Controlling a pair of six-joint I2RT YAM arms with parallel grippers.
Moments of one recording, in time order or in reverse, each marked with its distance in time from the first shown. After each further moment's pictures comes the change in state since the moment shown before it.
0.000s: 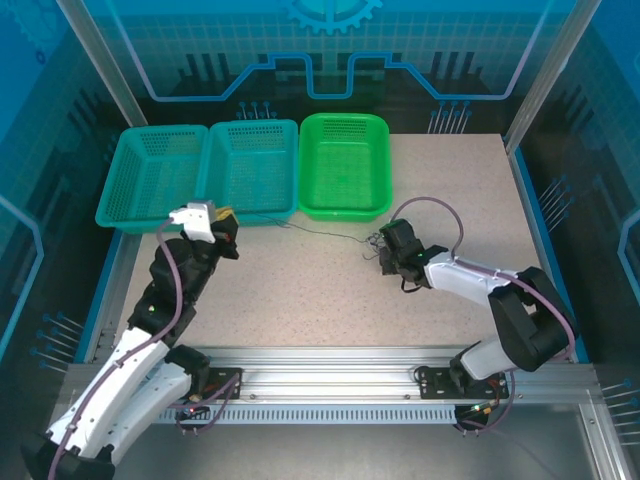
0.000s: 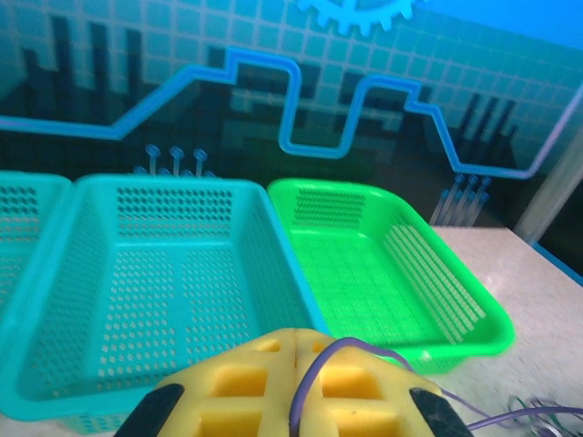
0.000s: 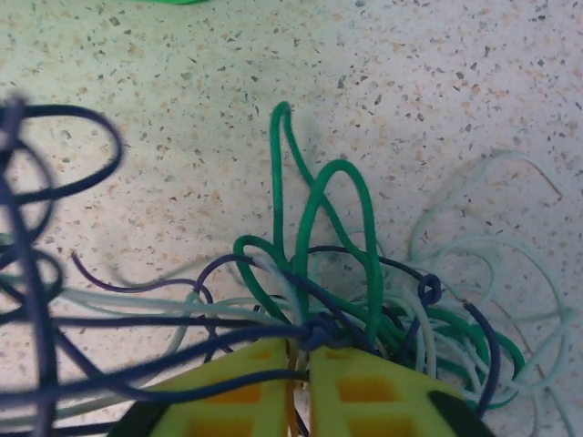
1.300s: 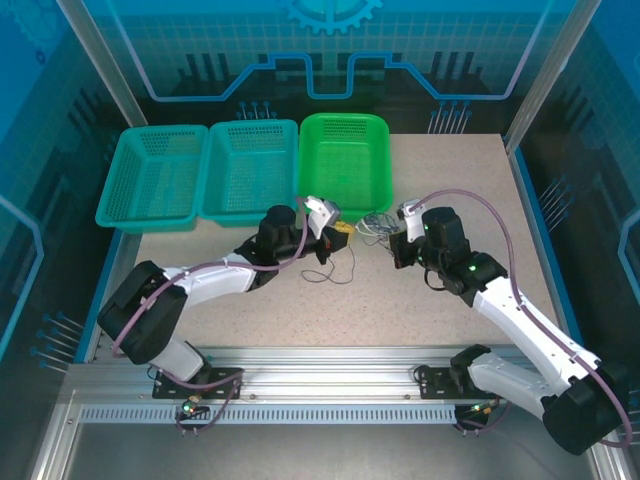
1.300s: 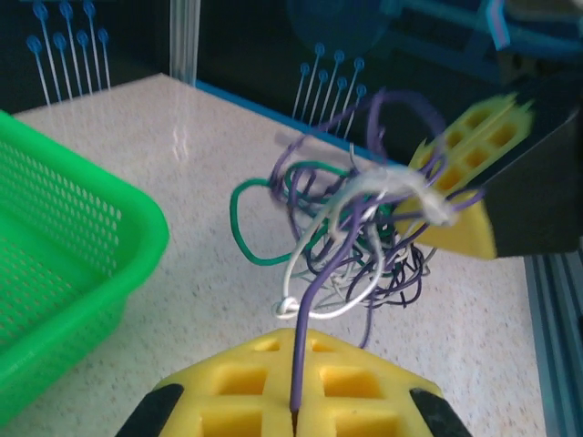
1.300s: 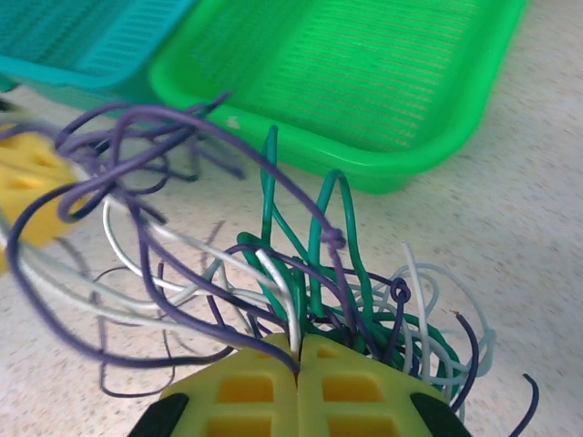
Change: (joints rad) left arm -0.277 0.880 0.196 0.579 0.573 0.112; right arm -0.060 -0.463 0.080 -0.184 -0.290 -0.245
